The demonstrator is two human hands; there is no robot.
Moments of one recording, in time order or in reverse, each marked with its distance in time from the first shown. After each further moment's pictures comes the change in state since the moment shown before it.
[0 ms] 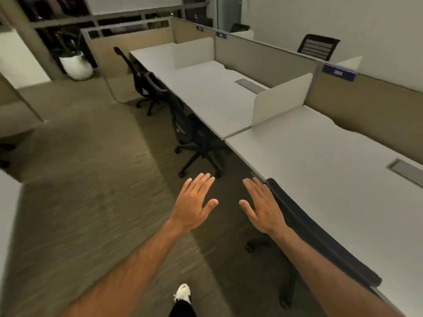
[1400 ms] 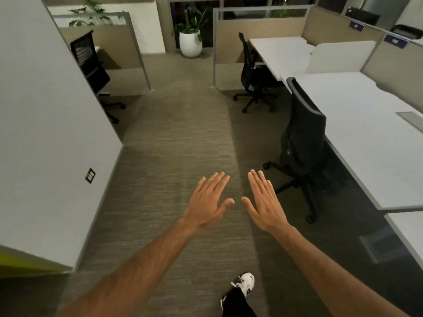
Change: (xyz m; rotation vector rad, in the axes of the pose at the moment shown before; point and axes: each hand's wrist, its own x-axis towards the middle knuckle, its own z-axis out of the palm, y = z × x) left_hand -0.043 -0.510 -0.148 0.065 0.072 -0.445; right_hand 0.424 -0.352 0.303 0.101 -0.253 -0.409
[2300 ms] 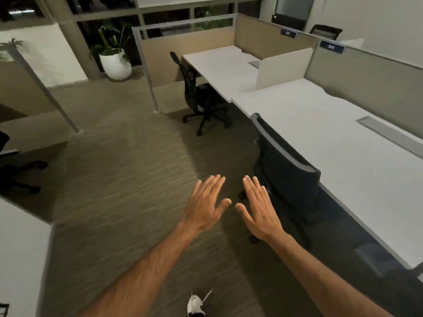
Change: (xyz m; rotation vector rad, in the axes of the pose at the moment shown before) left_hand 0.474 -0.161 0.058 -0.113 -0.119 0.230; right_hand 0.366 0.181 -0.023 0.045 0.197 0.303
